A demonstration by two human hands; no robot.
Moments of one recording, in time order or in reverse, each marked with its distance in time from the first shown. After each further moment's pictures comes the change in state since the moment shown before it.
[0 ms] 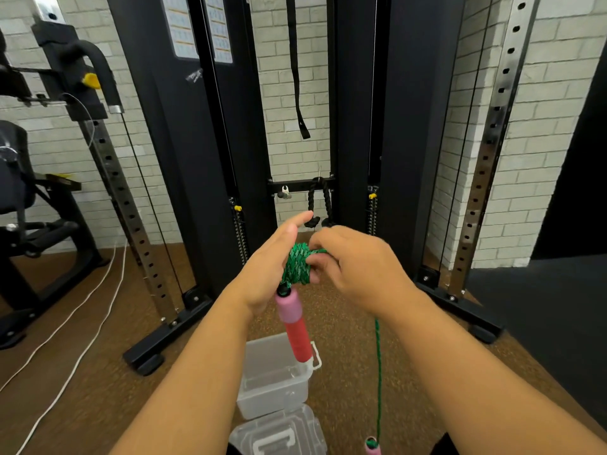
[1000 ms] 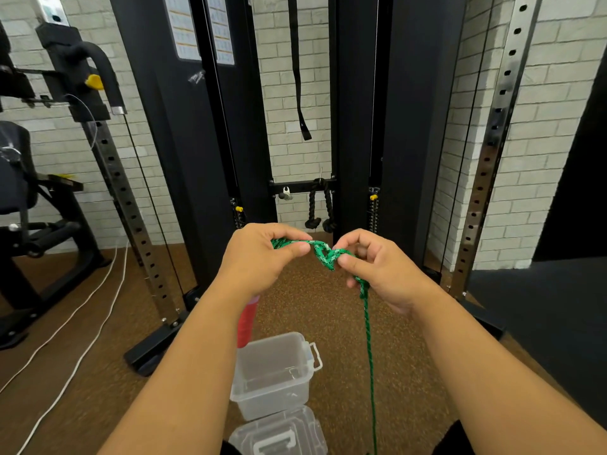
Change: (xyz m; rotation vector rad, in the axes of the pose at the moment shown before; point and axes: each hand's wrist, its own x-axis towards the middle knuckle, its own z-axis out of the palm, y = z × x) left_hand 0.002 0.018 -0.009 0.474 0.315 0.054; right_hand -0.016 0.027 -0.005 1.022 -0.173 0.549
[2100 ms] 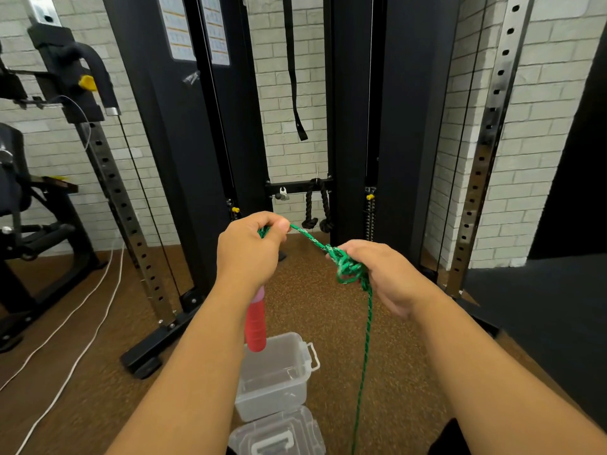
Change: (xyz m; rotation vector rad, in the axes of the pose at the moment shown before) left_hand 0.005 0.005 0.008 0.040 0.264 -0.084; right_hand -0.004 -0.005 0.001 -0.033 0.045 0.185
